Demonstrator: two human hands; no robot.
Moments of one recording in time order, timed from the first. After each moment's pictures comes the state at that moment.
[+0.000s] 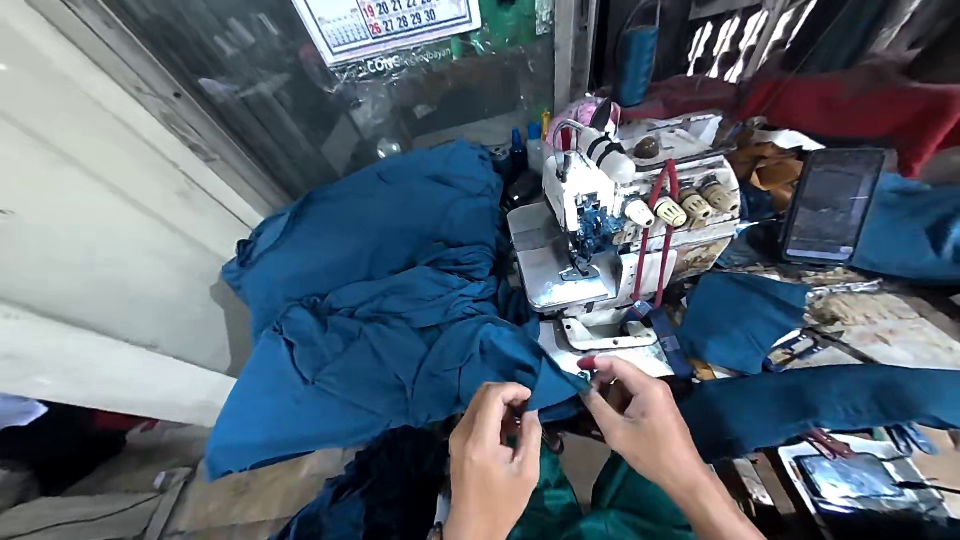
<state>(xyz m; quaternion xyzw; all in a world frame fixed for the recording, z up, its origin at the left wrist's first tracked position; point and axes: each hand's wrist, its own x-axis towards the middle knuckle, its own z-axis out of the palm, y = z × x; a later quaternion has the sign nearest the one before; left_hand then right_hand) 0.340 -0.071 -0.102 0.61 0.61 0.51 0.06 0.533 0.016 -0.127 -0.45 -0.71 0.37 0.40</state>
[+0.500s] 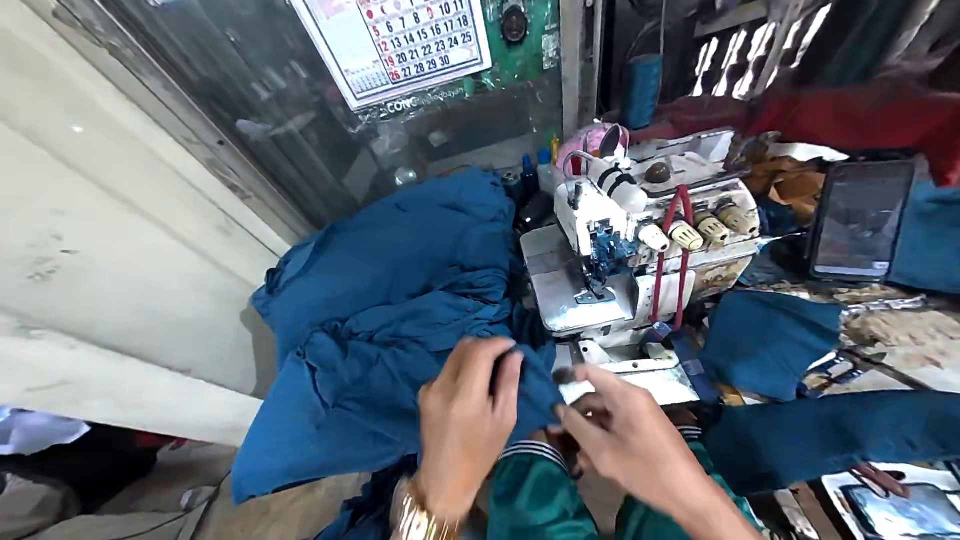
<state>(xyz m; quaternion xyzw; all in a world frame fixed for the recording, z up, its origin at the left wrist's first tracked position) 0.303 -0.026 -0.024 0.66 0.62 0.39 -0.13 0.496 0.012 -0.069 -0.39 -0.70 0.51 0.31</state>
